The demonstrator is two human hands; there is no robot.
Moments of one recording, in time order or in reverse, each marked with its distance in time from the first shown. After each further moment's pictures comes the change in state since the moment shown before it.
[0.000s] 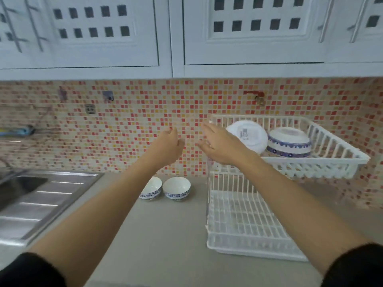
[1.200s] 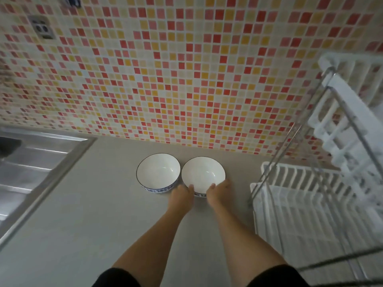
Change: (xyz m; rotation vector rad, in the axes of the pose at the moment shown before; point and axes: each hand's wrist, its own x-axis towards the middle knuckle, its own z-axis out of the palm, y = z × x) left_hand 0.127 -0.215 0.330 -0.354 -0.412 -0.614; right_hand 0.160 0.021 0.436 0.539 -0.169 1.175
